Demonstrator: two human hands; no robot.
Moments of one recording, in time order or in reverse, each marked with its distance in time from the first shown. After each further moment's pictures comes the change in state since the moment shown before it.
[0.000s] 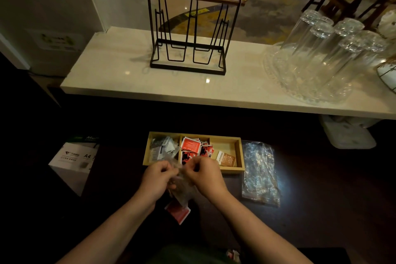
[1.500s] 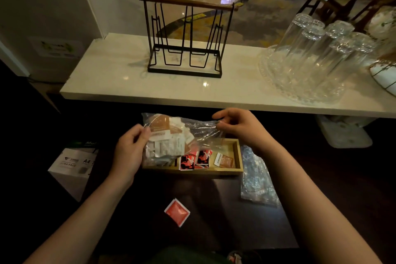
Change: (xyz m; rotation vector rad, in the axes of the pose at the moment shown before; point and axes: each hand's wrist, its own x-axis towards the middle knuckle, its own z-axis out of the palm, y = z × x) left_hand 0.011 0.055 -0.046 -0.032 0.217 0.408; right_hand 0.033 -0.026 -0.136 0.196 0.012 -0.109
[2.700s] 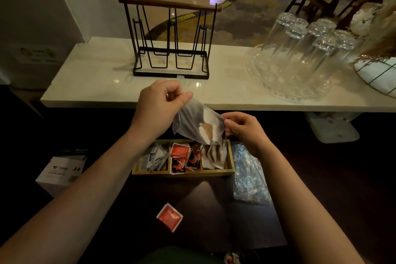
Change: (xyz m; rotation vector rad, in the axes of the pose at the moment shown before) left_hand 0.030 0.120 0.061 0.301 -0.142 0.475; right_hand 0.015 0.062 -0.025 0.352 0.126 0.081
